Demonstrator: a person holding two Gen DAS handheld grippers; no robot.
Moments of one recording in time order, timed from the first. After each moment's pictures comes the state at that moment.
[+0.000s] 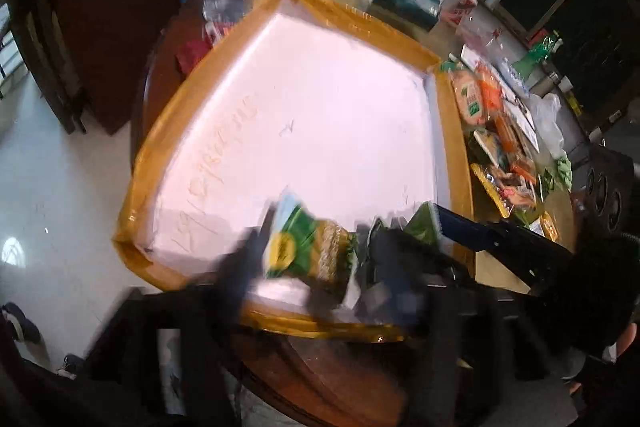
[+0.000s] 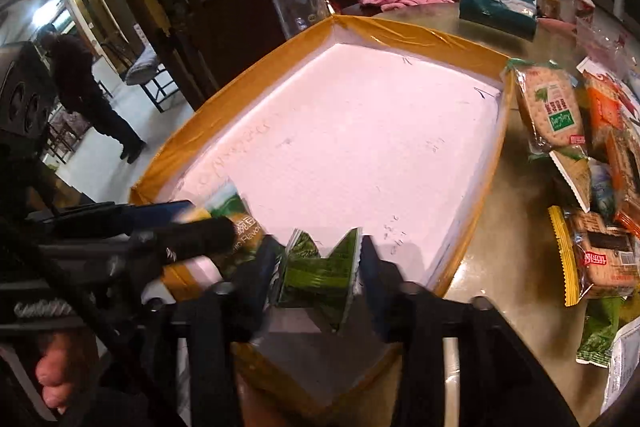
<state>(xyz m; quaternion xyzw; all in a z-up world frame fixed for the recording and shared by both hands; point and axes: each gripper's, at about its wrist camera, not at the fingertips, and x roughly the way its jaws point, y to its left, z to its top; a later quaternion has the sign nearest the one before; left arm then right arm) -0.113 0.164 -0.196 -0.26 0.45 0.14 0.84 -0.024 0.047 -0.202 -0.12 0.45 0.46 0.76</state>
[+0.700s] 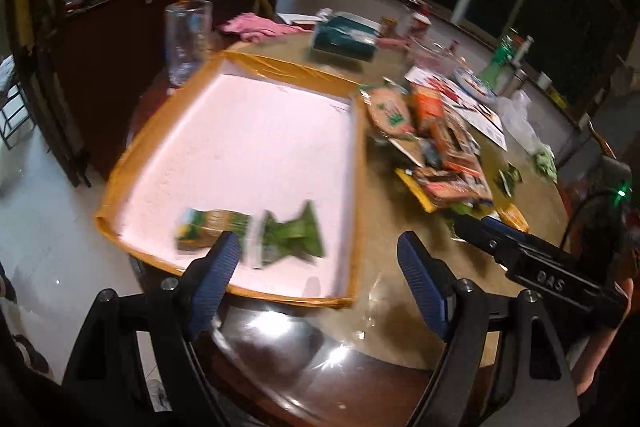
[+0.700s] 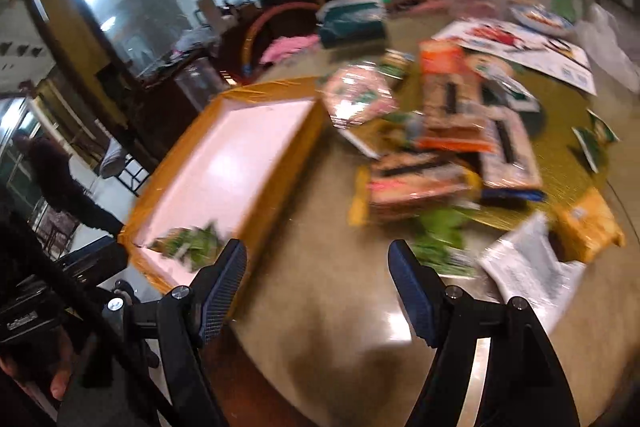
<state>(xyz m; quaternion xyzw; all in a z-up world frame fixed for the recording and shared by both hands) -0.111 0.065 -0.154 -0.20 0.39 0.13 0.89 0.035 -0.120 -0.181 0.01 0.45 0.36 0.82</state>
